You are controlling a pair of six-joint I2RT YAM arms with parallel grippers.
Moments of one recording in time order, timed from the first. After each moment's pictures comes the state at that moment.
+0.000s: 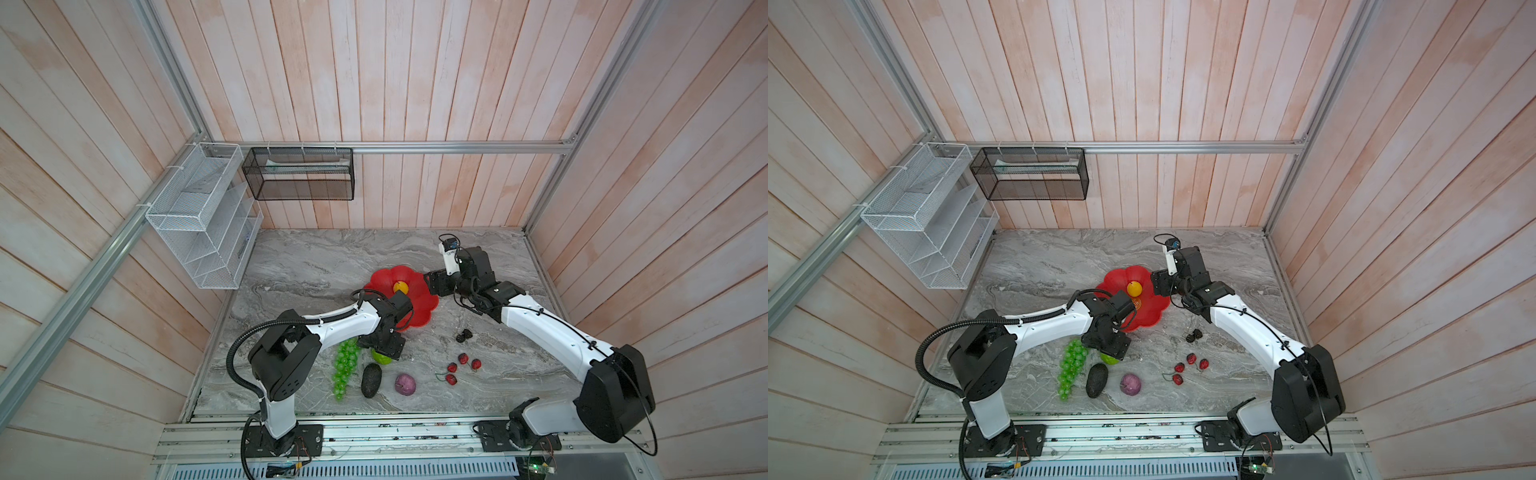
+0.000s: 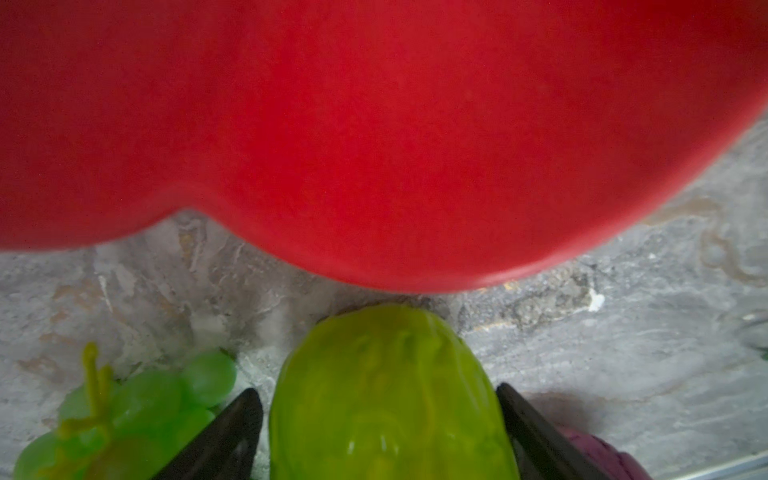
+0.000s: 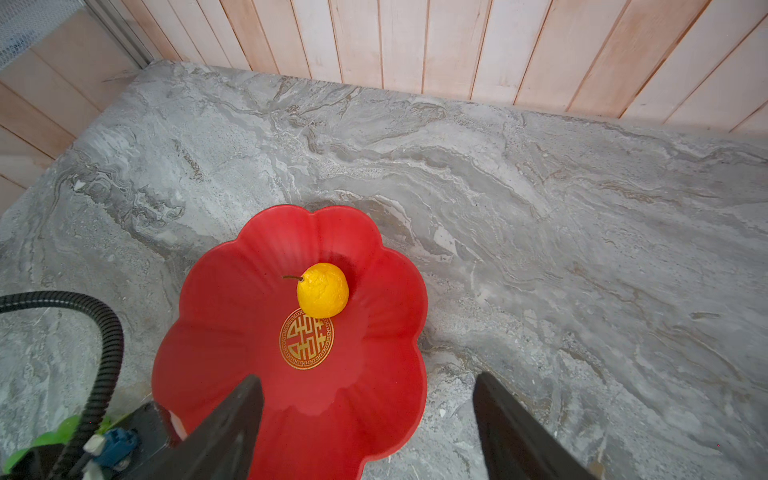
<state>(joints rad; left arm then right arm) -0.85 1.84 1.26 -0.90 0.04 -0.42 0.51 1.41 1.06 -0.25 0.00 0.18</state>
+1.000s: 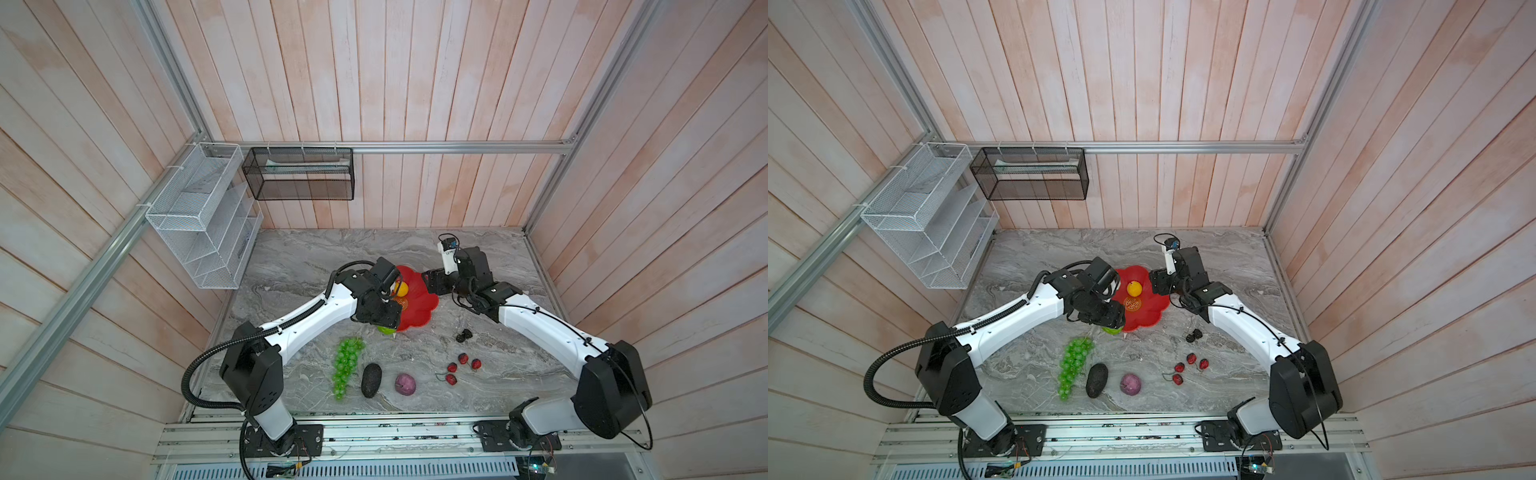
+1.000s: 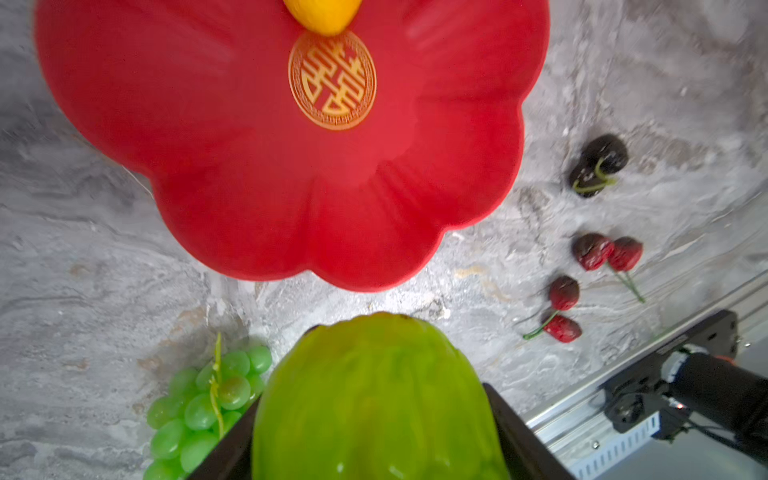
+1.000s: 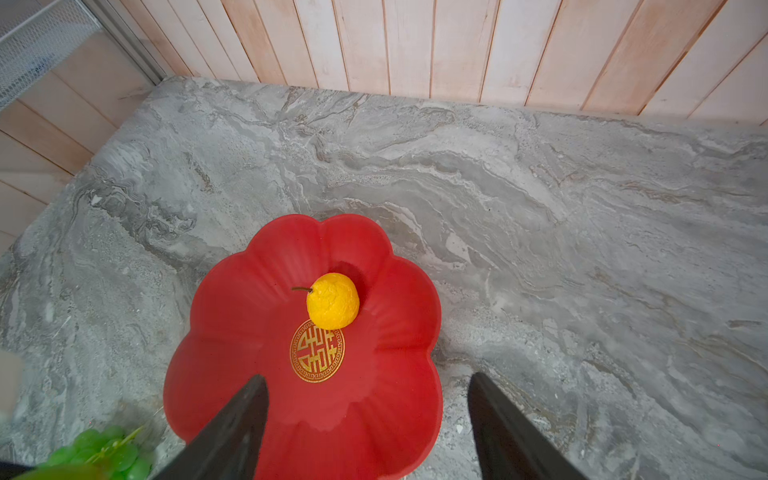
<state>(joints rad) -0.71 1.68 1.45 -0.95 0.13 -0.41 0.51 1.43 1.05 -0.20 -0.02 0.22</state>
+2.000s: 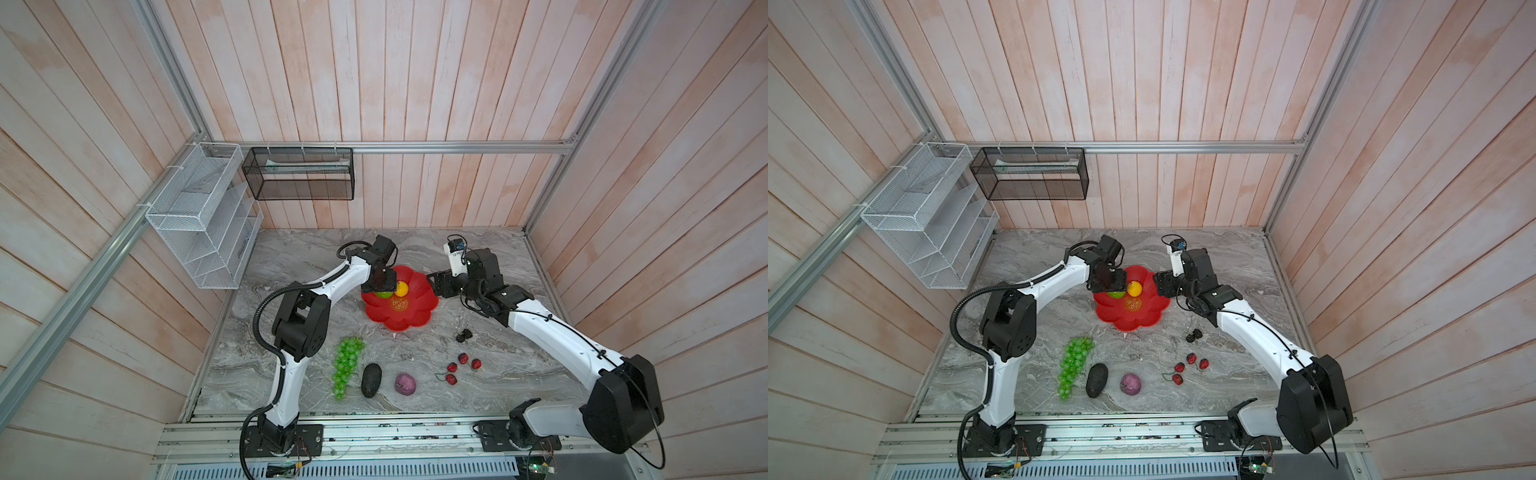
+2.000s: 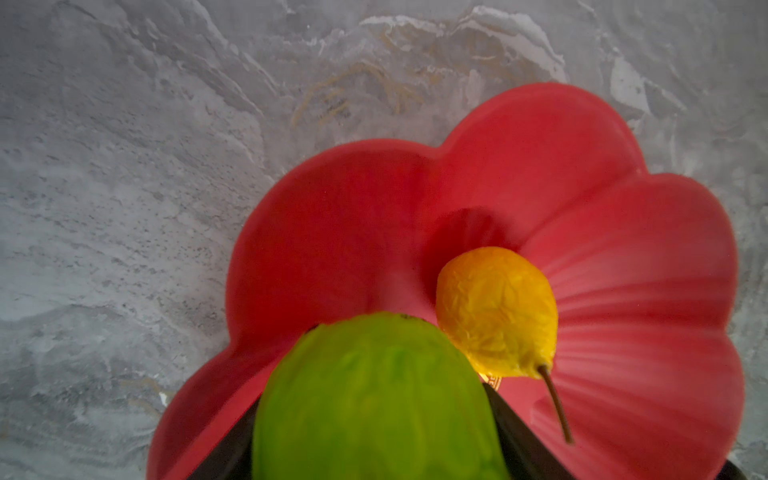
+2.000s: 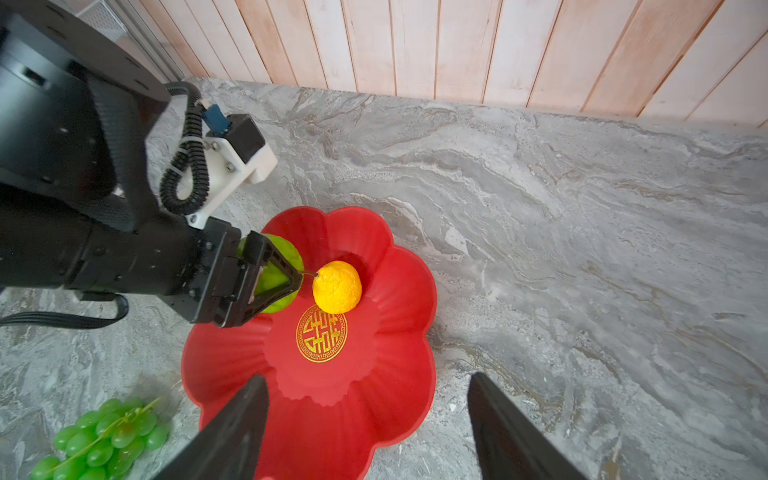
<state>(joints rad) -0.55 2.15 1.78 -0.79 0.02 -0.49 0.48 1.34 1.01 -0.25 -0.08 0.20</state>
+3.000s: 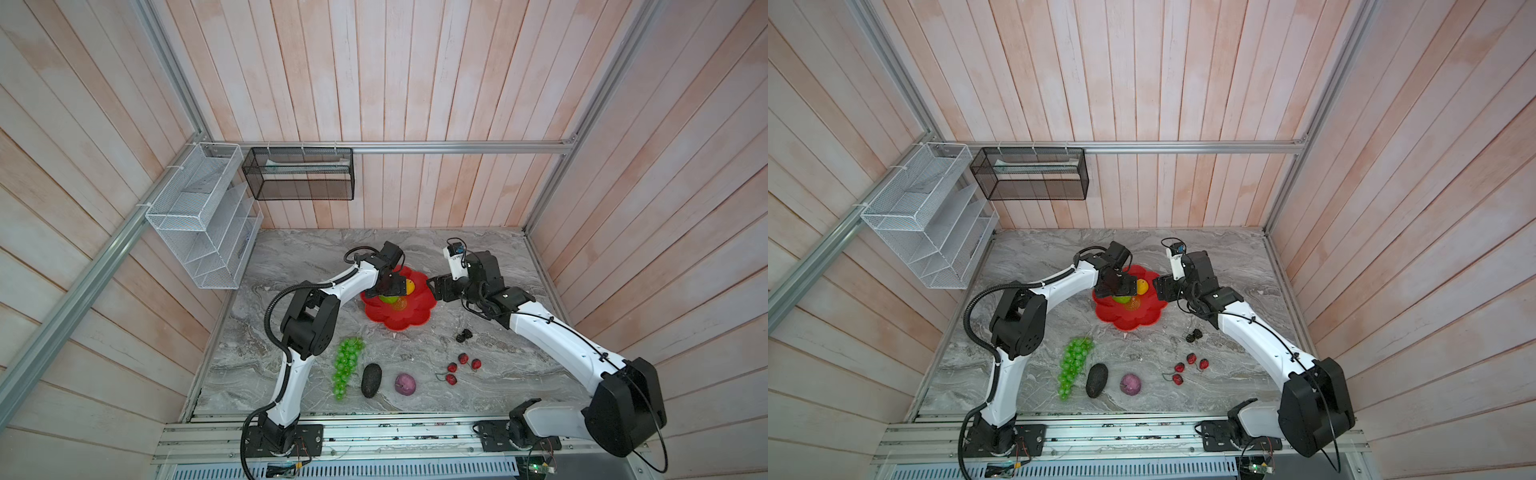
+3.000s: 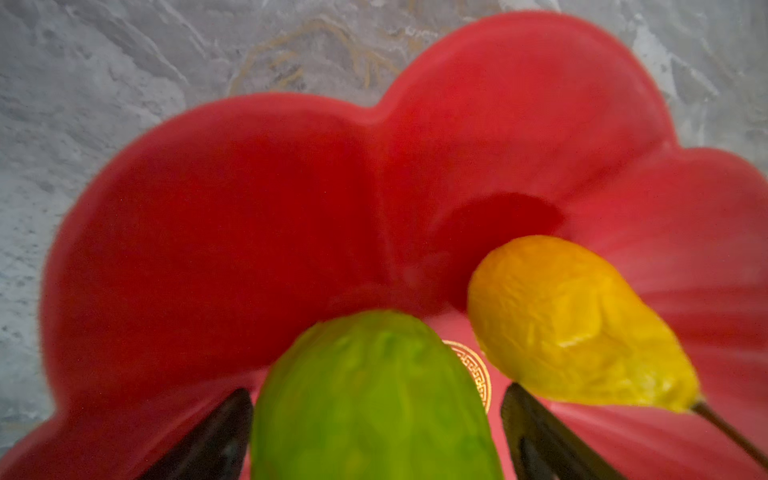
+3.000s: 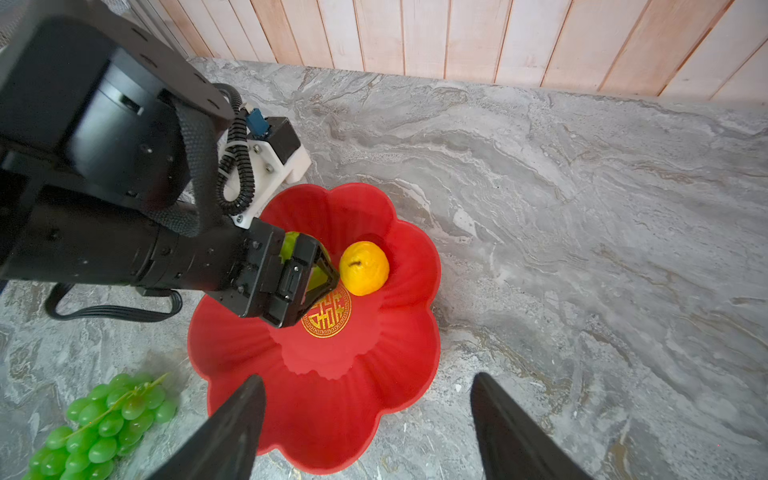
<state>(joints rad) -0.59 2.21 1.78 -0.74 0.02 -0.54 0.48 1.33 1.00 -0.28 -0.11 0.19</state>
